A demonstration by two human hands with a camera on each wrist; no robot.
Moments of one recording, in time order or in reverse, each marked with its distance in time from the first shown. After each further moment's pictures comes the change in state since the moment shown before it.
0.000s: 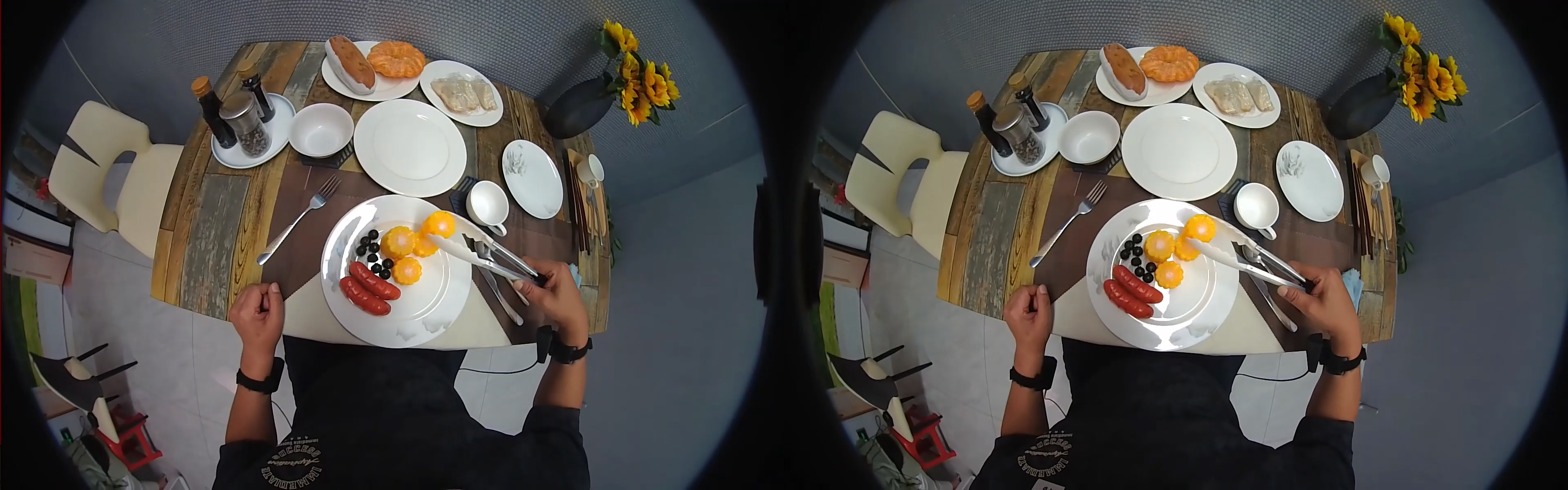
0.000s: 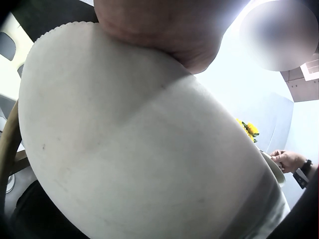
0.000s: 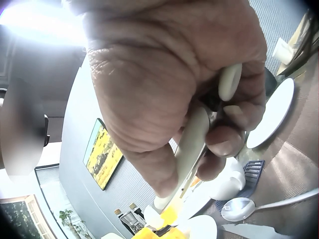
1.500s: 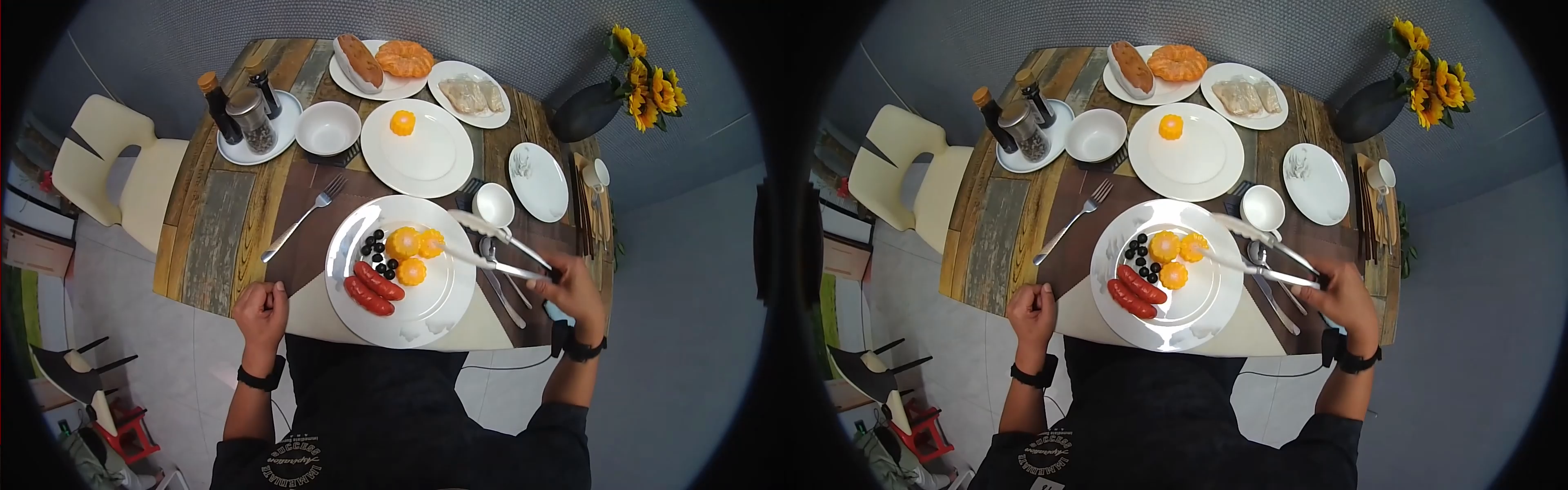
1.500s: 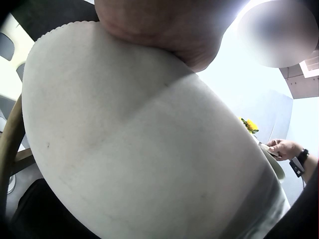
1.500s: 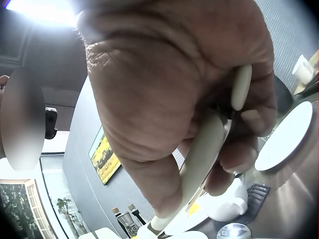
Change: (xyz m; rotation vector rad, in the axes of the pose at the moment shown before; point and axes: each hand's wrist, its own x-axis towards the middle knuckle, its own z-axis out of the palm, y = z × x) left_hand 0.002 0.004 -0.001 -0.004 0.008 0.037; right_hand 0.009 -0.008 -0.024 -0.200 -0.013 -0.052
